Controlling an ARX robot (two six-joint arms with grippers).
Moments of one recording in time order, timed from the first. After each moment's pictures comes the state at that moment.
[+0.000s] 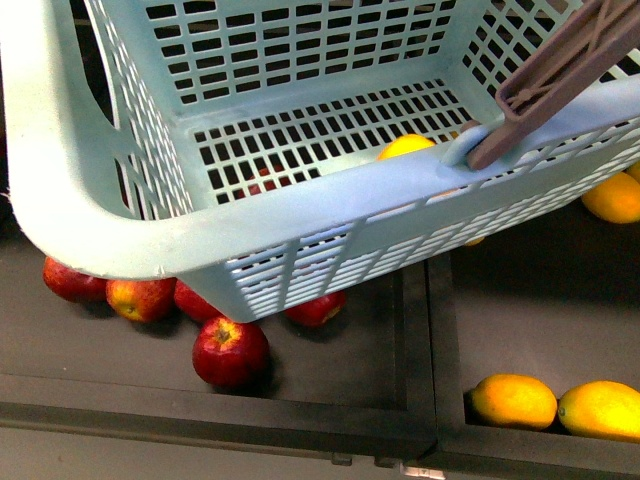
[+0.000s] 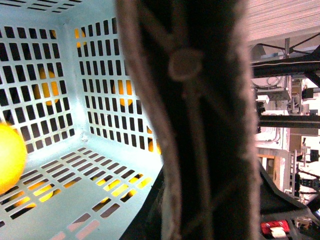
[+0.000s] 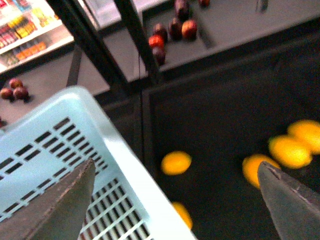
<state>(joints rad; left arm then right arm) -0.67 1.75 1.53 -0.27 0.18 -1.10 0.01 1.20 0.73 0.26 0.05 0.36</state>
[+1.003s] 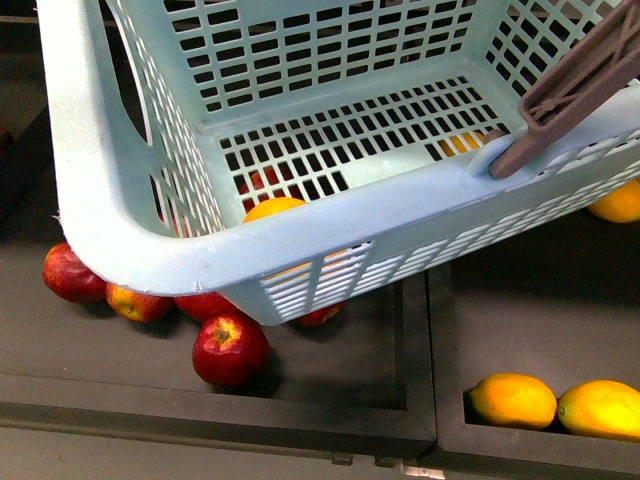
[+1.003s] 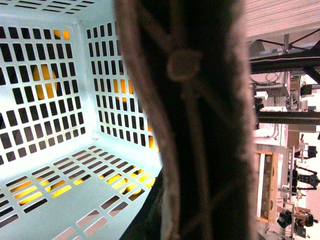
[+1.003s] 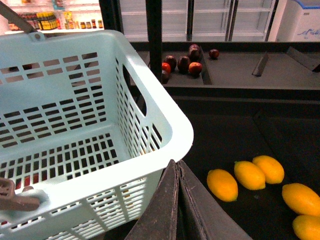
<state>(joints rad) -0.68 1.75 1.53 -0.27 0.20 -1.10 0.00 0.72 0.13 0.58 0.00 0.01</state>
